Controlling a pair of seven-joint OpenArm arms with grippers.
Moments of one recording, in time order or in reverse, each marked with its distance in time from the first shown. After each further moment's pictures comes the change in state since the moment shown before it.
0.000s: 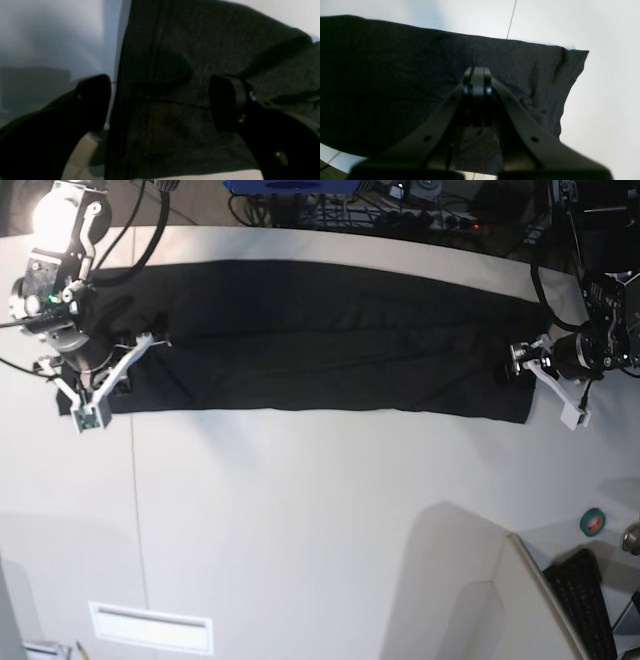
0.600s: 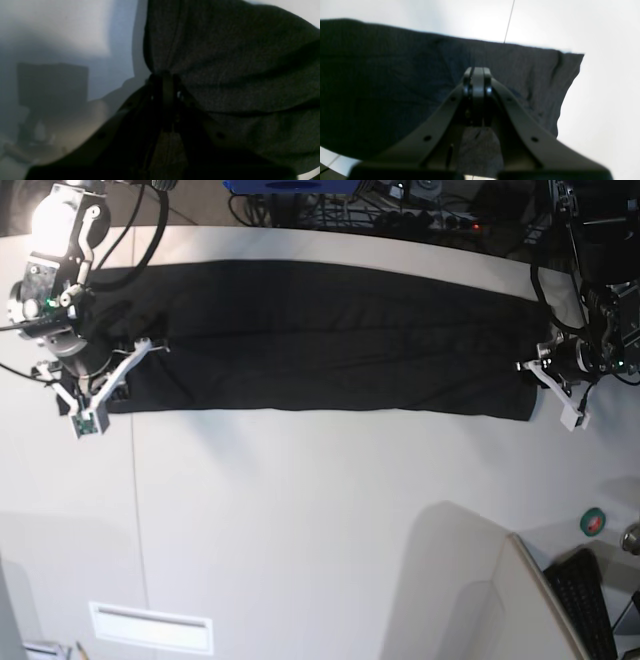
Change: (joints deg) left arm -2.2 0.7 0.1 -4.9 9.5 -0.2 -3.2; right arm 0.9 0.0 0.2 0.0 0.0 0.0 0.0
